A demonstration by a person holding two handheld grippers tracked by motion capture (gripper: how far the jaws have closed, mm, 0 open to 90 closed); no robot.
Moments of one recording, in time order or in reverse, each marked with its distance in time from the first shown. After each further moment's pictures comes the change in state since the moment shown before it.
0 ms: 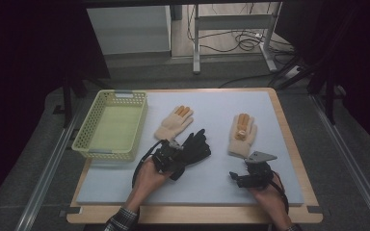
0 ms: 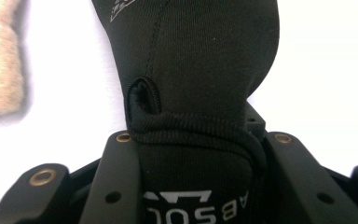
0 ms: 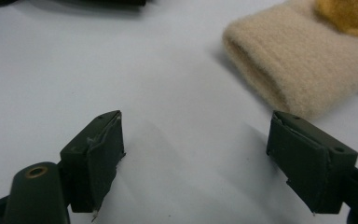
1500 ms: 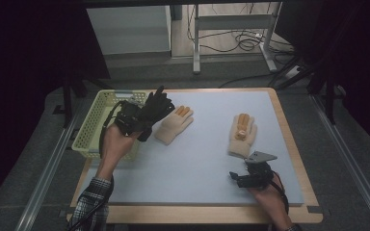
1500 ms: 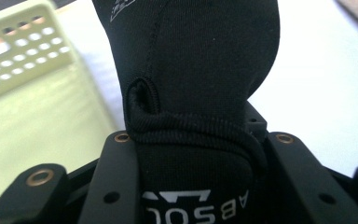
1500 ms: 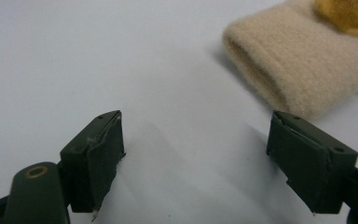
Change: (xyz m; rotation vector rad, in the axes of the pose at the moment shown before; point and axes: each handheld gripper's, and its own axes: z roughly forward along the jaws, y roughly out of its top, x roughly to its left) left arm 0.105 0.027 -0.110 -0.076 0.241 -0.184; right arm 0.000 0.000 0.000 -0.004 0.000 -0.002
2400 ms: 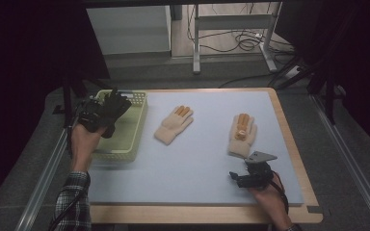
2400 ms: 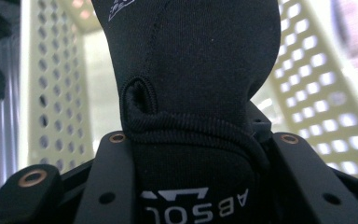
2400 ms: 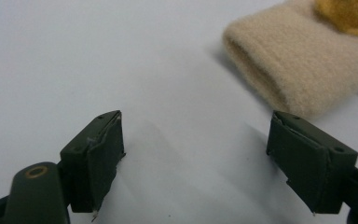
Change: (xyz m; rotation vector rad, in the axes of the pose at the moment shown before) left arm 0.113 -0.056 0.000 0.092 0.183 -0.257; right arm 0.000 0.000 0.000 0.000 0.000 0.000
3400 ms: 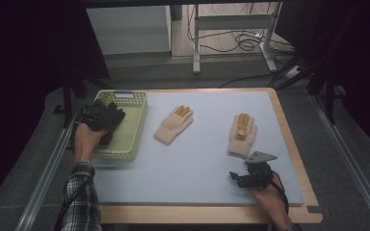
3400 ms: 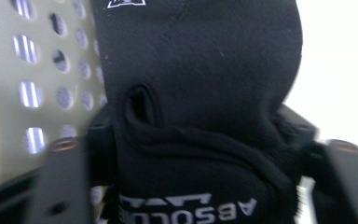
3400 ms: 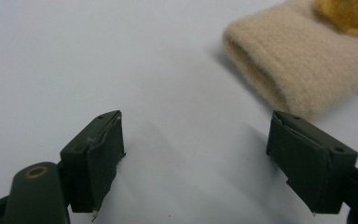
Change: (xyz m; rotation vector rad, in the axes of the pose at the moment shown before) left arm 0.027 0.006 0.065 0.277 0.063 -0.065; right arm 0.000 0.000 0.000 -0.001 0.000 -0.001
